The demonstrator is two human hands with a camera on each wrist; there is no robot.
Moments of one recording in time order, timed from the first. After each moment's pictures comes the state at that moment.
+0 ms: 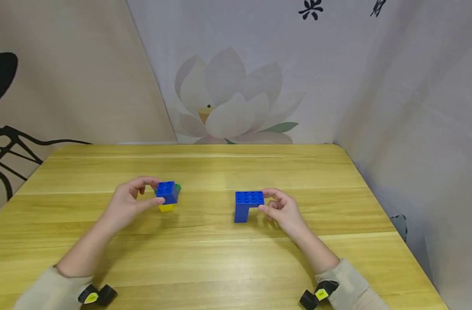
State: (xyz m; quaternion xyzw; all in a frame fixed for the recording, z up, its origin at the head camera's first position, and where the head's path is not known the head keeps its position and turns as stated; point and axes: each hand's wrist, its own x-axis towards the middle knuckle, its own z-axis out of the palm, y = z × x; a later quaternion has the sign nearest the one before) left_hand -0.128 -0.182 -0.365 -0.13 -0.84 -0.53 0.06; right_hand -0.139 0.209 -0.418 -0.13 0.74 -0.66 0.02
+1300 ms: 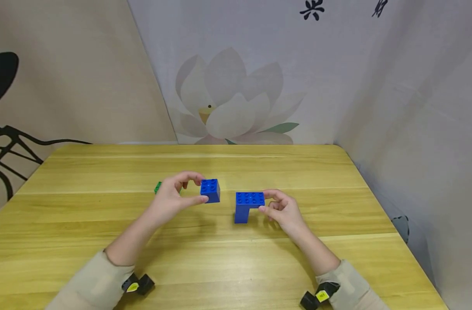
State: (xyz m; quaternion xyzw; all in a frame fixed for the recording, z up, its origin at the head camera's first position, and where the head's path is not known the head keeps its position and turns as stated) left_hand -0.137 -0.095 -0.350 -0.20 -0.80 -0.57 0.04; right_hand -0.139 0.209 -0.417 -0.14 0.71 -0.69 0.02
